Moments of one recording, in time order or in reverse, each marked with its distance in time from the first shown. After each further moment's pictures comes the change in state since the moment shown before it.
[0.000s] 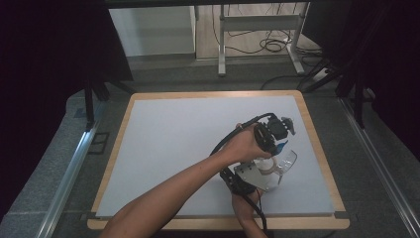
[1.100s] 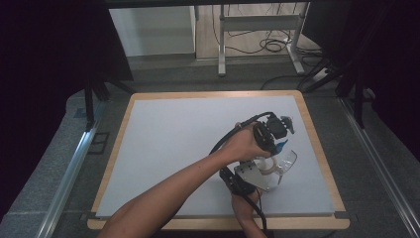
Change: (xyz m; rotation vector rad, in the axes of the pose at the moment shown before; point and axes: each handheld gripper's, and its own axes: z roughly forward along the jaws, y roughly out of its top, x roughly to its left) left arm 0.002 -0.001 -0.004 -0.003 -0.012 -0.004; right arm 0.000 -0.001 0.000 0.003 0.014 0.027
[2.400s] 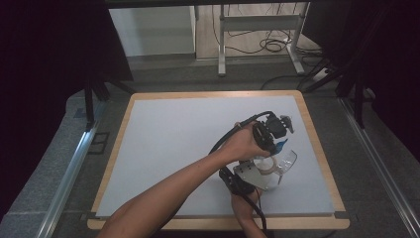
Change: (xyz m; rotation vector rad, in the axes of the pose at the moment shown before) left arm 0.002 -0.001 -0.001 -0.007 -0.003 -0.005; right arm 0.001 -0.003 0.002 0.012 0.000 -0.001
